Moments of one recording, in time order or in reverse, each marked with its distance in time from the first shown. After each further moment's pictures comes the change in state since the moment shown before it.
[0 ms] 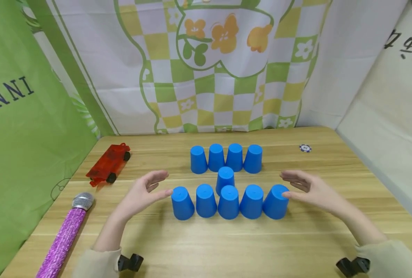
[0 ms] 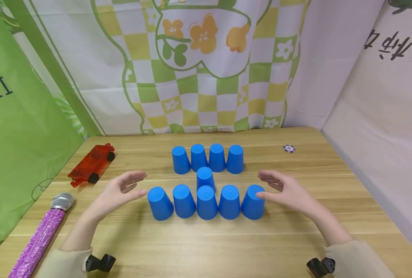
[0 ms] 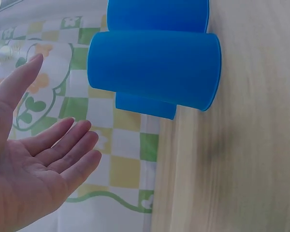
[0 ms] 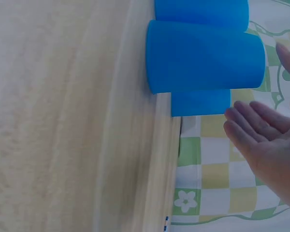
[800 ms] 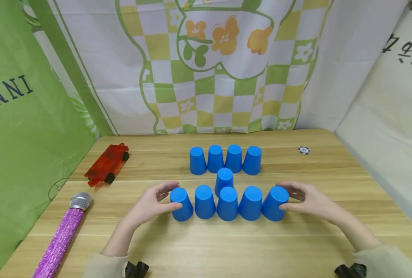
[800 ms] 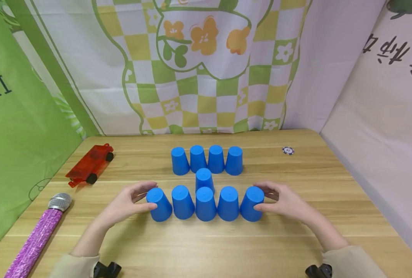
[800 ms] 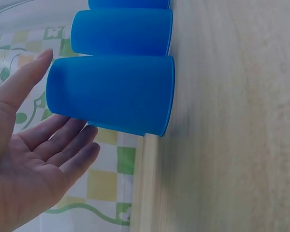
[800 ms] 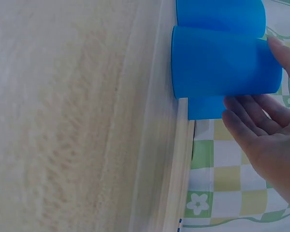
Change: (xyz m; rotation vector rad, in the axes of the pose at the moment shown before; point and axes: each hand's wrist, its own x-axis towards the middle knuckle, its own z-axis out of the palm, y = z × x) left_hand 0.001 -0.015 0.028 -0.068 -0.095 -0.005; right_hand -0.003 0.011 0.012 0.000 -0.074 -0.024
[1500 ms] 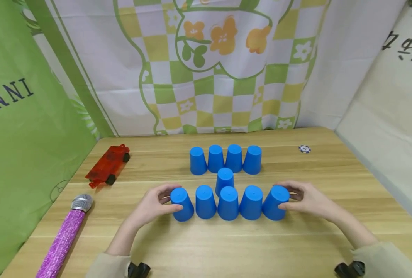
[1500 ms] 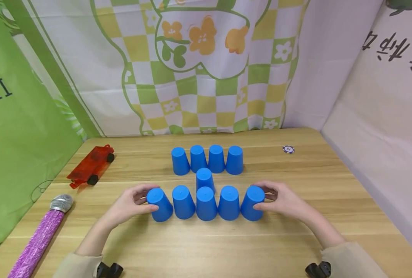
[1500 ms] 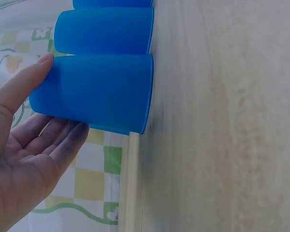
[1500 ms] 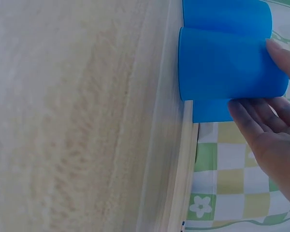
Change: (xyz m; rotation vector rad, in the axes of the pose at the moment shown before) left_hand 0.003 -0.007 0.003 -0.060 -0.017 -0.014; right_hand 0.003 0.002 0.003 0.026 0.004 -0.015
